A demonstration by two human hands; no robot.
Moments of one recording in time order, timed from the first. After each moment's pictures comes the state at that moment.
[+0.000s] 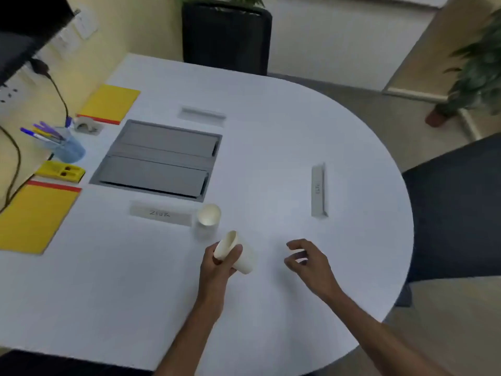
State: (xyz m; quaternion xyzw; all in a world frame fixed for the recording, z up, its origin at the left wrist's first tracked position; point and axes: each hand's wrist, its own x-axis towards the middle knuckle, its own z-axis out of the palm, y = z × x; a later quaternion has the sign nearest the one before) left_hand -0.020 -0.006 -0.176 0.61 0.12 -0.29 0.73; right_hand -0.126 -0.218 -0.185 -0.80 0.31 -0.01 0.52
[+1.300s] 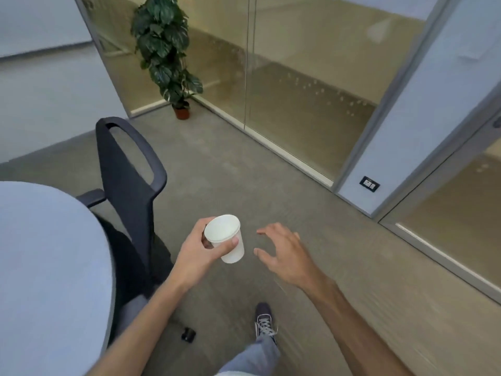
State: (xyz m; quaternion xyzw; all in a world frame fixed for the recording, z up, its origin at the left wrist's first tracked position) left_hand -0.540 -0.534 -0.068 0.60 -0.46 -0.48 0.45; right_hand -0.762 -0.572 -0.078 -0.80 0.54 -0.16 0.22
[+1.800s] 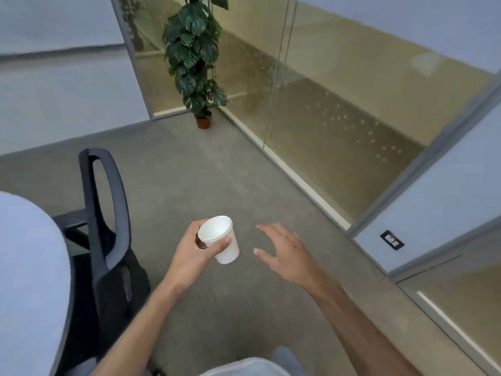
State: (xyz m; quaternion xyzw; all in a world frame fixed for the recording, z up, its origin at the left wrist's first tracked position) left_hand -0.565 -0.749 -0.056 0.62 -0.39 -0.45 0.50; right_hand -0.789 -0.831 -0.056 -0.85 0.47 -0.11 0.23
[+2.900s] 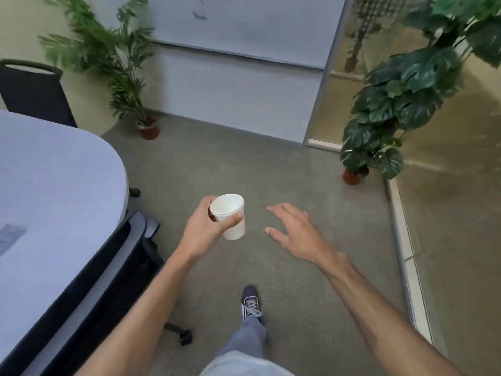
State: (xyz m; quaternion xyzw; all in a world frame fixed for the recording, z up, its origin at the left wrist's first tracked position) left_hand -0.310 -1.125 -0.038 0.80 -0.10 -0.15 0.57; right_hand -0.396 -1.351 -0.062 -0.97 0.03 -0.03 0.23
